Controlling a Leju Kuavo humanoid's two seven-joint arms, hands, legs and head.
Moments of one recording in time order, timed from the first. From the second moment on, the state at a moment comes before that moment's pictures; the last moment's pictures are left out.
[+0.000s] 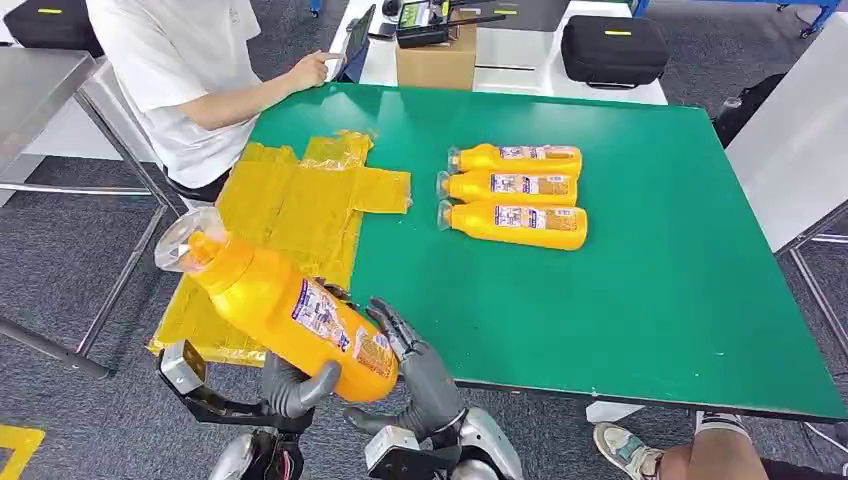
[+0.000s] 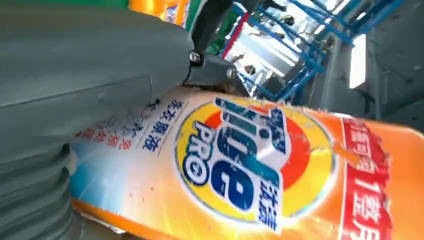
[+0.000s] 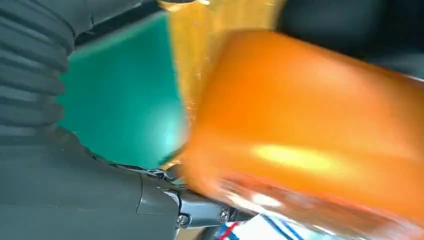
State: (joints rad) left arm 0.11 -0.23 -0.28 -1.50 0.56 -0.45 -0.42; right arm -0.07 0.14 0.77 -1.23 0.68 -0.25 -0.48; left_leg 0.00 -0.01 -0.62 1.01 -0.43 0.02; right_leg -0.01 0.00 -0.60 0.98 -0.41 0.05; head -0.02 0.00
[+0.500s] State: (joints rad) left arm 0.07 -0.27 -0.21 -1.49 0.50 -0.33 -0.37; right arm 0.05 0.07 0.78 -1.29 0.70 -0.36 -0.42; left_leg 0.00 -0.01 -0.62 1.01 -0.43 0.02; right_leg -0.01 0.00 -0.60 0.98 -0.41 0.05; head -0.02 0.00
